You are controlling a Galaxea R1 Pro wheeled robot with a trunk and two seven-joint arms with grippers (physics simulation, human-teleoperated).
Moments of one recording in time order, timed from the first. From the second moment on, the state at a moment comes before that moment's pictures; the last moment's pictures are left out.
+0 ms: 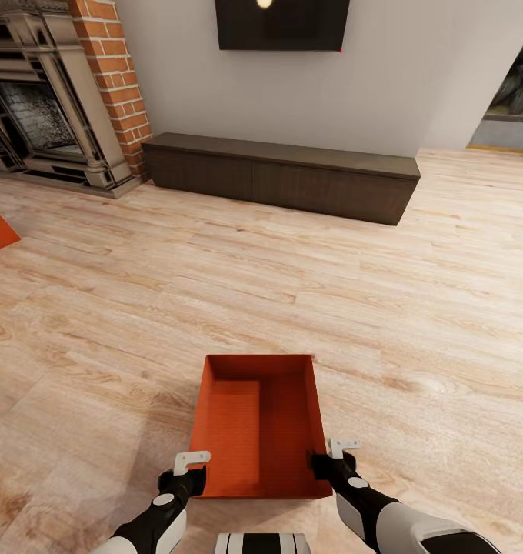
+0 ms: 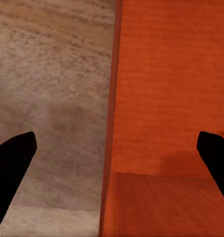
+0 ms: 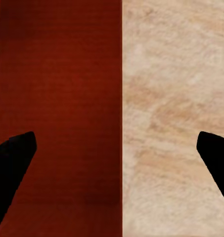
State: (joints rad) left arm -0.56 -0.09 -0.15 -0.22 0.17 -0.14 0.17; right arm -0.71 0.09 0.08 0.01 -0.07 -0.27 -0.05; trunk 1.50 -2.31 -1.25
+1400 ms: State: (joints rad) left arm -0.56 -0.09 -0.16 -0.21 0.18 -0.14 0.17; right arm -0.71 0.09 0.07 0.01 -0.05 -0.27 -0.05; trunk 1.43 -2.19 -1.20
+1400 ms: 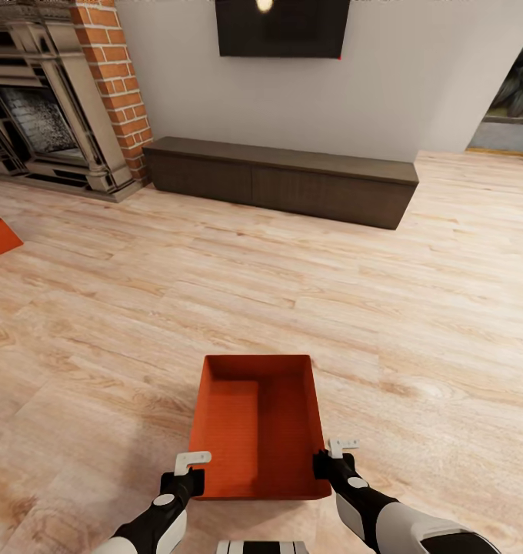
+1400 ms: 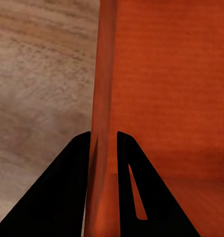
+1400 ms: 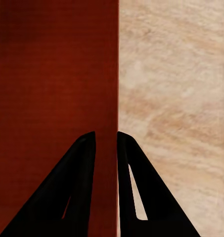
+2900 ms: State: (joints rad) left arm -0.56 -0.09 -0.16 -0.21 0.18 -0.14 0.17; right arm -0.71 0.09 0.07 0.01 -0.05 -0.27 -0.05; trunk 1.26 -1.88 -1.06
